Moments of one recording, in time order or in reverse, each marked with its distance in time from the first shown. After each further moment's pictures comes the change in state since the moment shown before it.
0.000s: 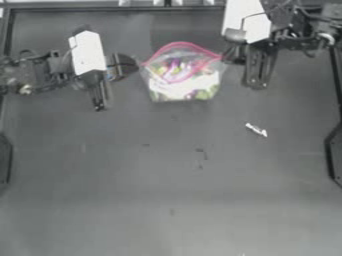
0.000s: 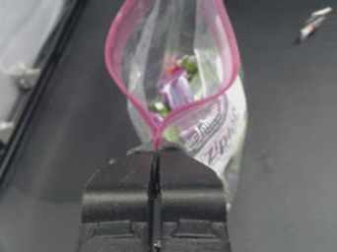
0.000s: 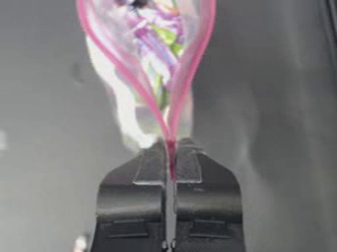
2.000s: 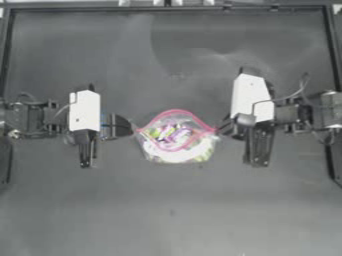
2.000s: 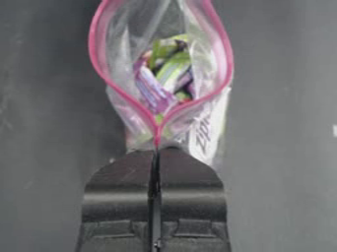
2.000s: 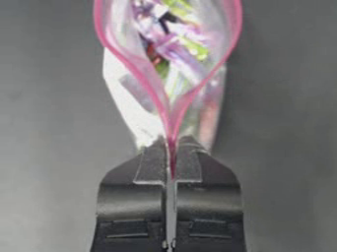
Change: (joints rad) left arm -0.268 -0.018 0.106 -0.170 0.058 -0.002; right arm 0.357 -0.023 0.261 -0.141 -0.282 0.477
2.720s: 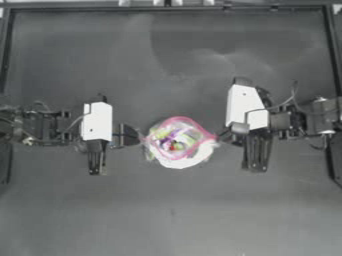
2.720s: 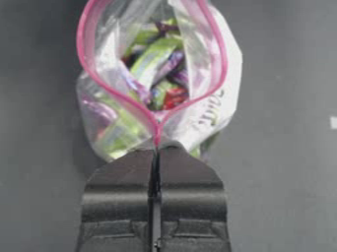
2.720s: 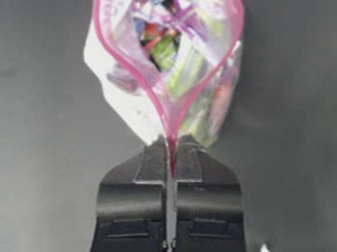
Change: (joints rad) left arm -0.028 0.110 0.000 -0.009 -0.086 0.000; right arm 0.009 0.021 0.031 0.005 -0.002 -0.002
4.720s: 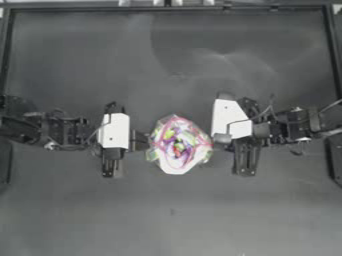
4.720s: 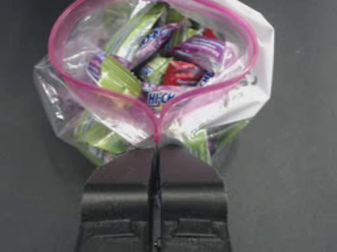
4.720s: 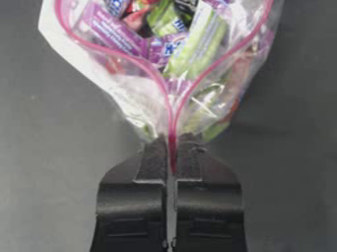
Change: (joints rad) left arm 0.029 0.179 -0.031 0.000 -0.110 0.040; right arm -0.015 0.150 0.032 -0.015 -0.101 0.003
